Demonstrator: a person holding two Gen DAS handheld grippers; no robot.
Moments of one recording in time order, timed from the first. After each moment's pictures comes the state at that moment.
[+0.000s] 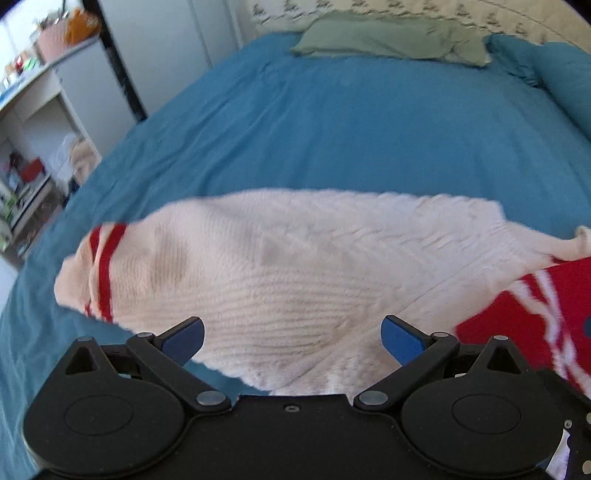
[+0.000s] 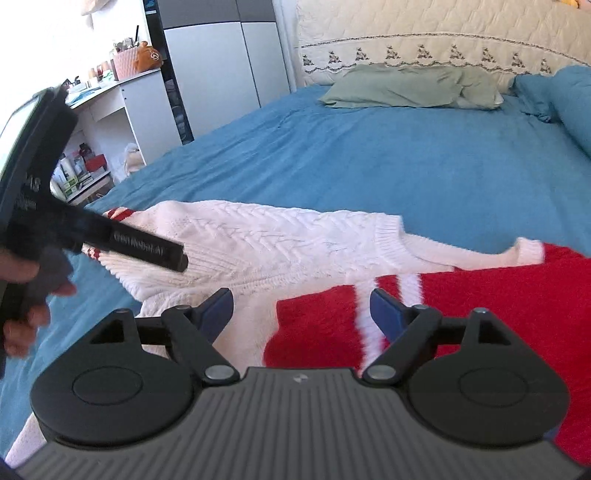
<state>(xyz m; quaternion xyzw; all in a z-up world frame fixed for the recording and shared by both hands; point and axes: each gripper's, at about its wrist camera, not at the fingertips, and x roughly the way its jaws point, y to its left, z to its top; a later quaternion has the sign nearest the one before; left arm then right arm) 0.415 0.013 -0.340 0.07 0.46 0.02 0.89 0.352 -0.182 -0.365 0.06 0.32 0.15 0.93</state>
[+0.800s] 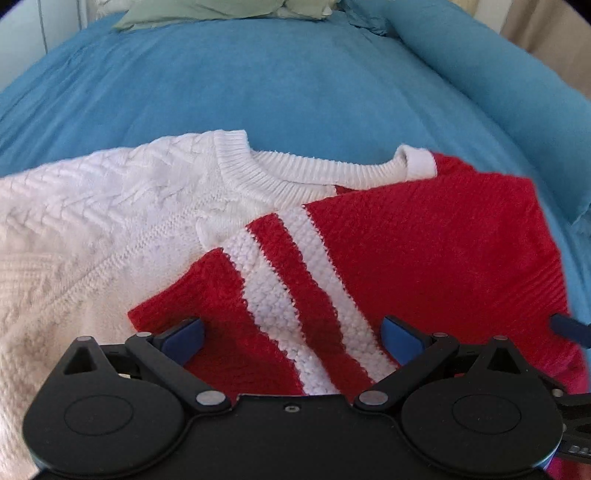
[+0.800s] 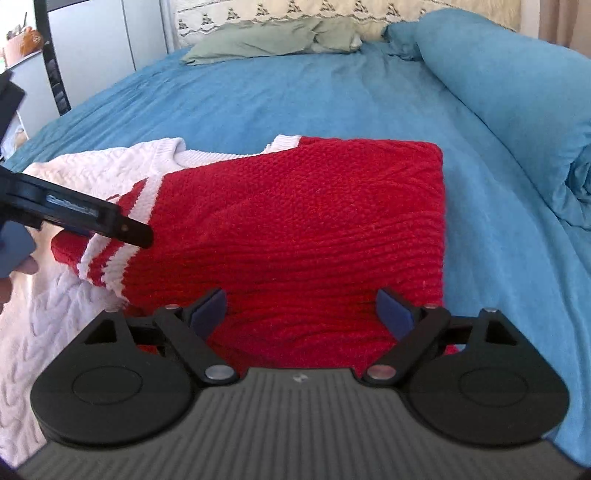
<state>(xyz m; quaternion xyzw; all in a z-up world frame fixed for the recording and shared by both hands) 0.405 -0.140 -0.412 0.04 0.49 -0.20 0.85 0.282 -0.345 -0.414 0.04 0.39 -0.02 0.92</state>
